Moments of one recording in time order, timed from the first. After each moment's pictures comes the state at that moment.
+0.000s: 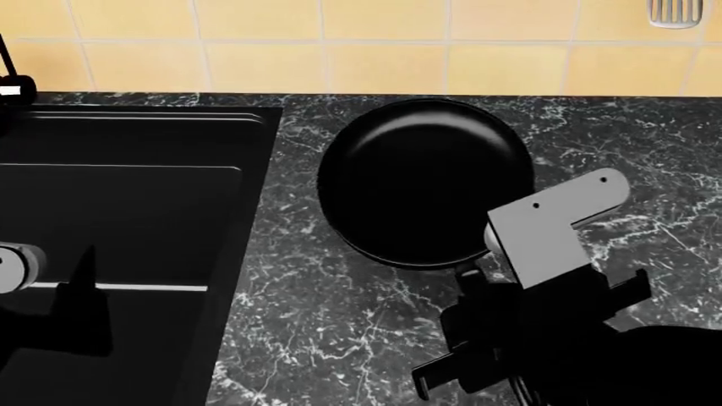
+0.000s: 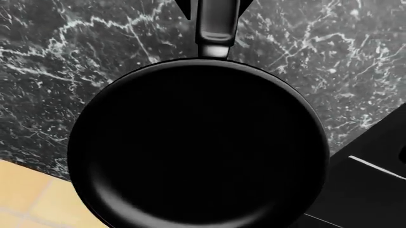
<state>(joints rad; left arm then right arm) -0.46 -0.34 -0.01 0.67 -0.42 -1.20 -0.24 0.91 0.72 -0.45 -0.26 1.22 1.23 0.39</state>
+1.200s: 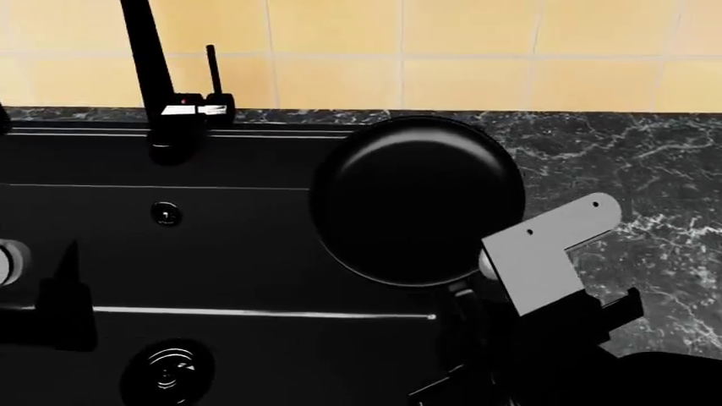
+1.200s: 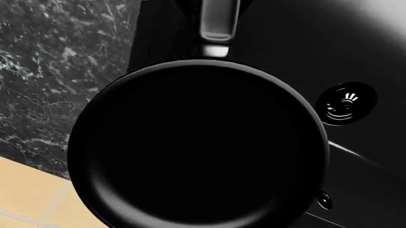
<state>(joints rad) -0.46 -0.37 -0.03 0.68 -0.45 -1.21 -0.26 0.85 0.75 -0.49 -0.30 1.19 1.15 0.35</state>
